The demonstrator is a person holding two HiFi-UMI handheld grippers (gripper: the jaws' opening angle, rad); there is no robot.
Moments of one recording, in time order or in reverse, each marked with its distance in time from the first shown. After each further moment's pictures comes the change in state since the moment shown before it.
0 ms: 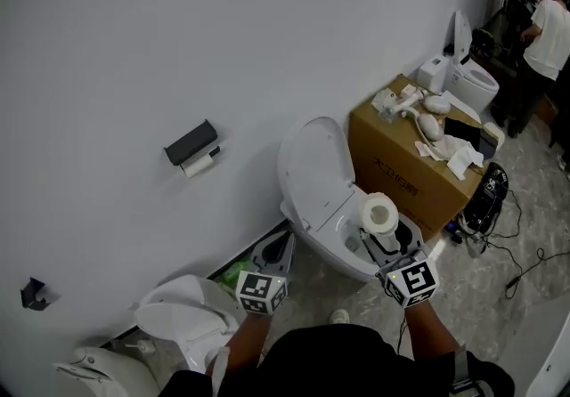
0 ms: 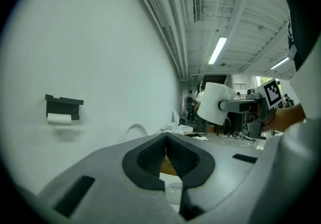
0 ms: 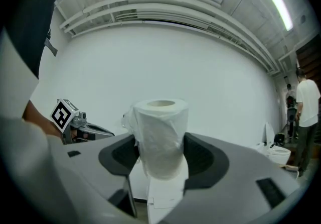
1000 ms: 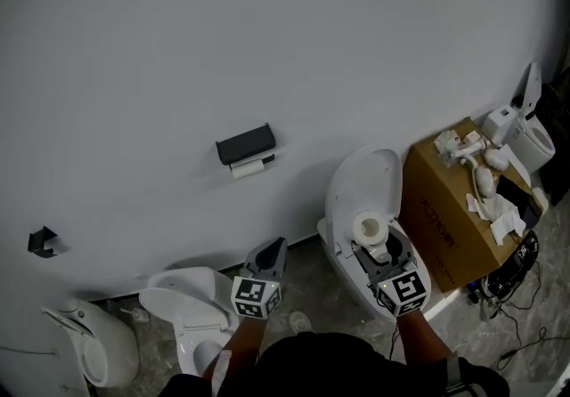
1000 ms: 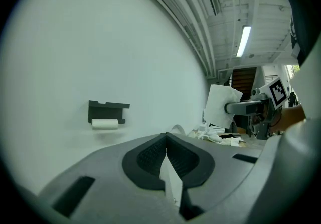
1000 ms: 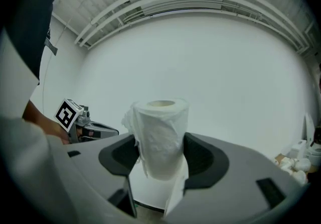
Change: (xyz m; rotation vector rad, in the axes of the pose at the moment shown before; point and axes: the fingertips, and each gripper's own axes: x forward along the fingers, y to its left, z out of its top) left arm -0.022 0.136 -0.003 -0.035 -0.003 0.344; right arm 0.155 0.054 -0.007 0.024 0.004 0.333
